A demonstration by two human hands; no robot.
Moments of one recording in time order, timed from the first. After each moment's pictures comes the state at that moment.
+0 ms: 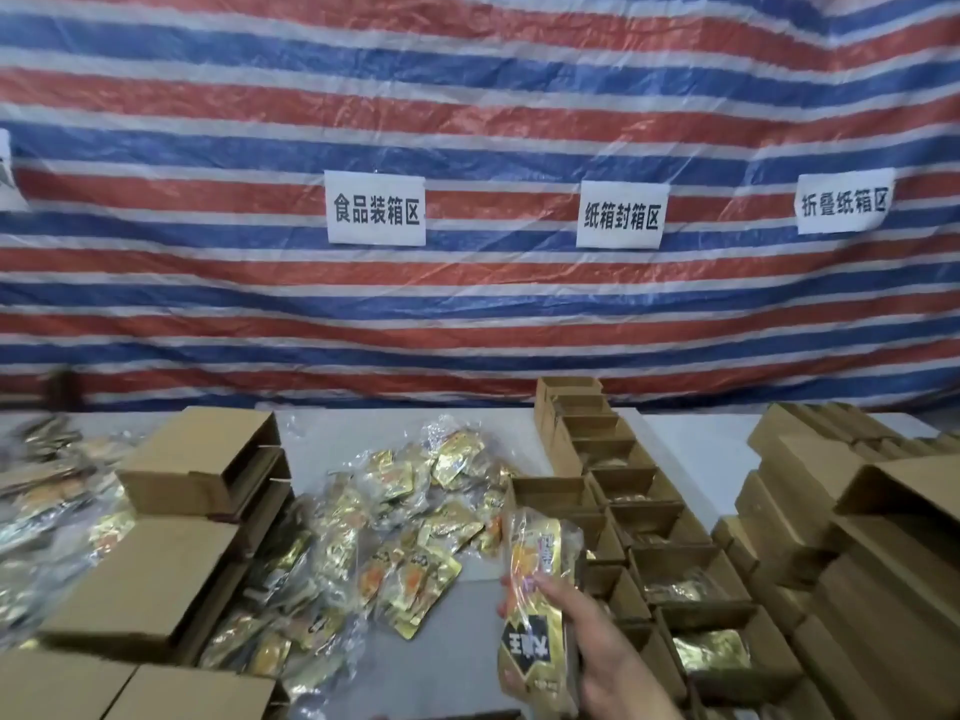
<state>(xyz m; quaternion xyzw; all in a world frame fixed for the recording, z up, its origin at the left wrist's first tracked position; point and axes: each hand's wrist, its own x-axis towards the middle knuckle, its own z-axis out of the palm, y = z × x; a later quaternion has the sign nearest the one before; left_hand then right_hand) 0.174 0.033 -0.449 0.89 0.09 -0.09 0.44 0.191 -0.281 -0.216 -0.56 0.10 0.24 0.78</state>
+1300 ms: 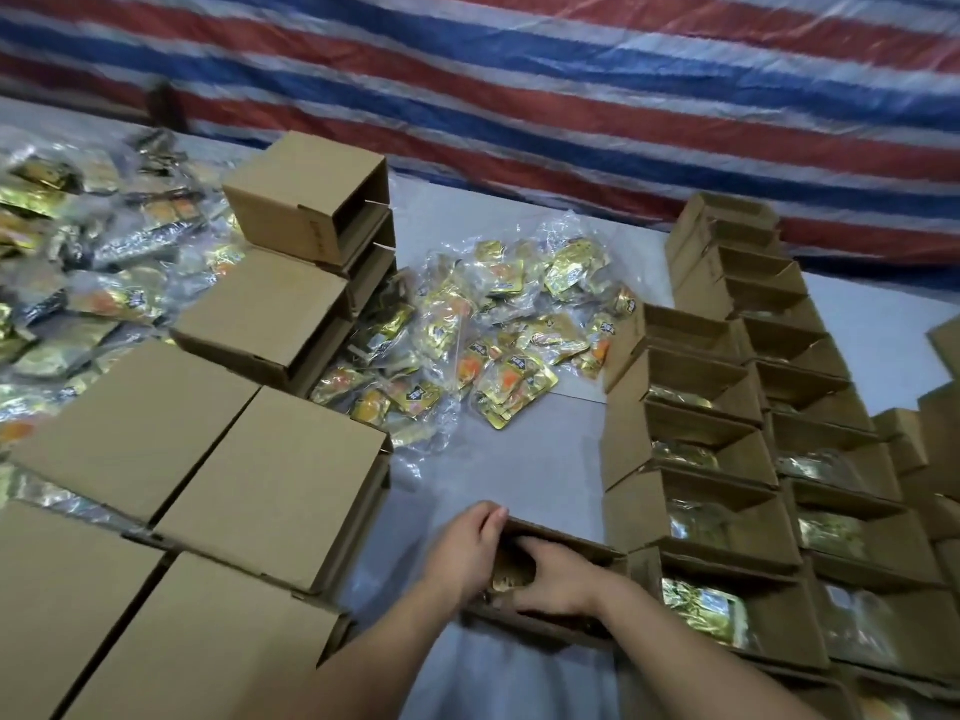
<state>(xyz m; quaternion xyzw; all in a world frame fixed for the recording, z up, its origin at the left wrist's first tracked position) 0.139 -0.053 -0.436 0.83 0.16 -0.13 0.52 0.175 -0.208 -0.412 -0.87 -0.16 0.43 0.20</state>
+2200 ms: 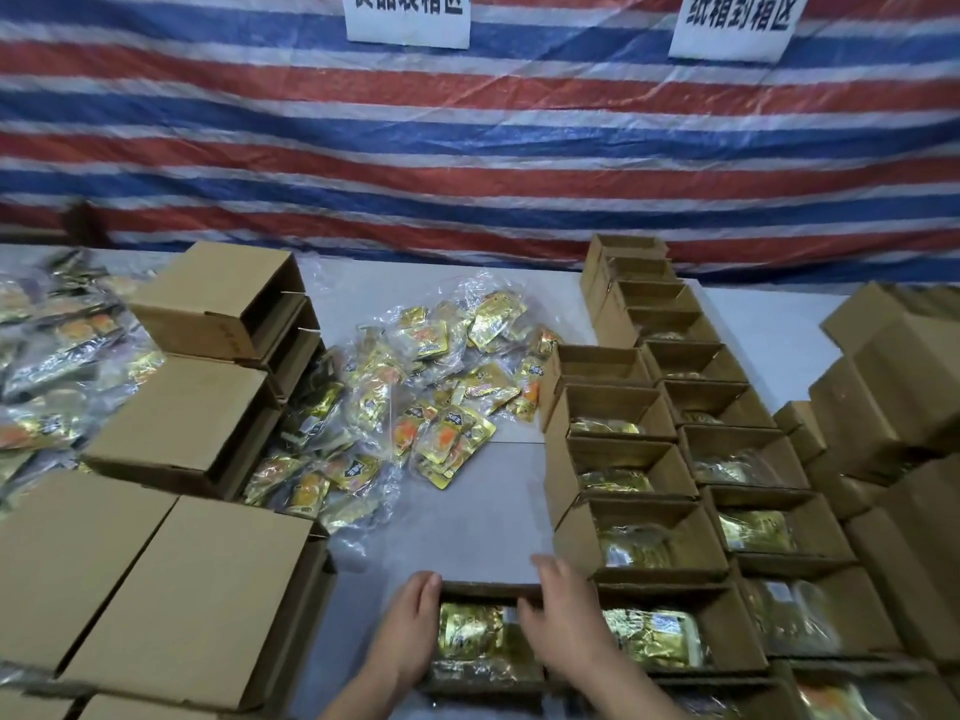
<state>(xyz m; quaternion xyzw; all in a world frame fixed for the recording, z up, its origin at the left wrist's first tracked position) 0.137 -0.058 -0.444 0.82 0.18 -0.12 0.53 0.160 -0.260 -0.393 -0.96 -0.04 0.18 0.20</state>
